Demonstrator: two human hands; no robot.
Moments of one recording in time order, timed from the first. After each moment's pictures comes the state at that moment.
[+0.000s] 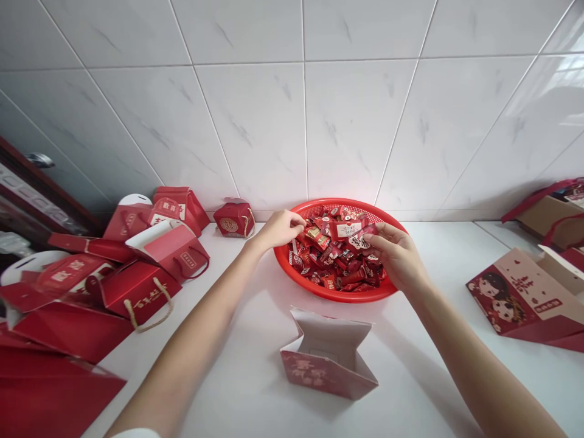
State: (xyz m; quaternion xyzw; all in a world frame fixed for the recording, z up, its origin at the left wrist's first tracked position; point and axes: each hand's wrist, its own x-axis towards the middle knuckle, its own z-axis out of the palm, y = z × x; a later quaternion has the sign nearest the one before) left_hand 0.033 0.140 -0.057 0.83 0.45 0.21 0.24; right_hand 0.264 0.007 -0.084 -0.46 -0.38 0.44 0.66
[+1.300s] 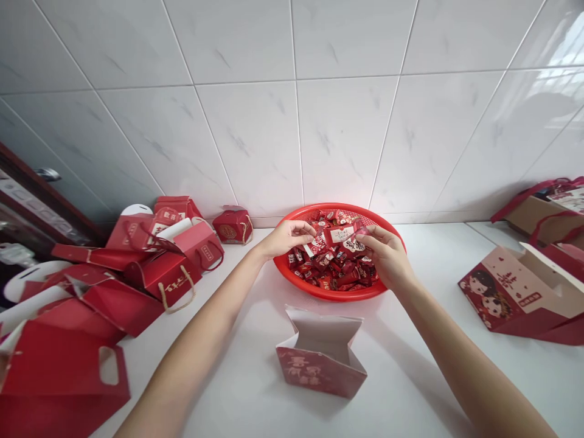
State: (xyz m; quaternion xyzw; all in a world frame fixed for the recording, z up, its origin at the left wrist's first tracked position) left_hand 0.042 0.128 -0.064 0.77 0.32 0.28 0.47; right_hand 0.259 0.005 -0.079 -0.45 -0.39 0.44 0.67
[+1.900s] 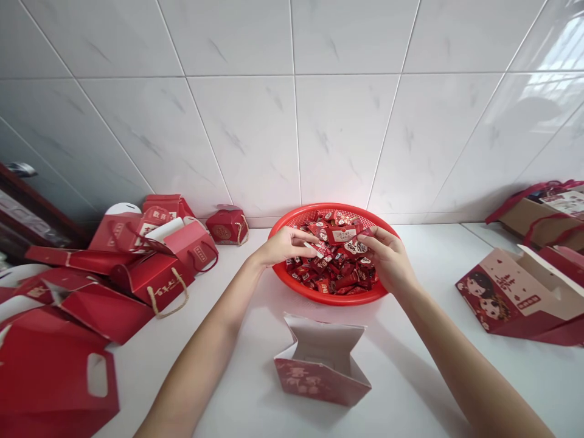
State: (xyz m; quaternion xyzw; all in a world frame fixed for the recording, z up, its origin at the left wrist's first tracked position) left_hand 0.042 0.119 -0.072 0.73 0.32 0.25 0.55; right_hand 0.260 0.006 -0.083 -0.45 -0.38 0.43 0.68
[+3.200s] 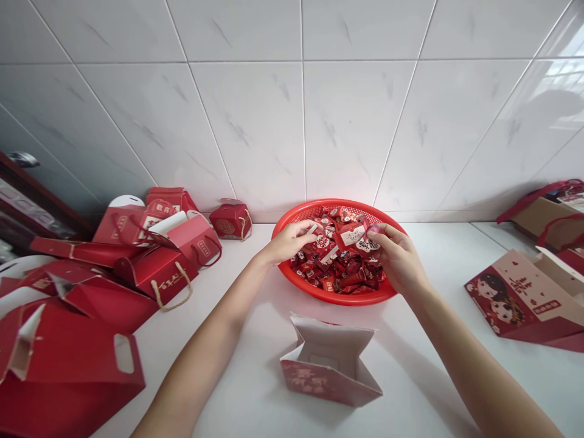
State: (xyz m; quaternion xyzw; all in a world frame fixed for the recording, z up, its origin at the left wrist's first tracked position) left_hand 0.047 0.118 -0.078 0.73 0.32 0.28 0.53; right_hand 0.258 0.006 -0.080 -0.47 -0.36 0.44 0.68
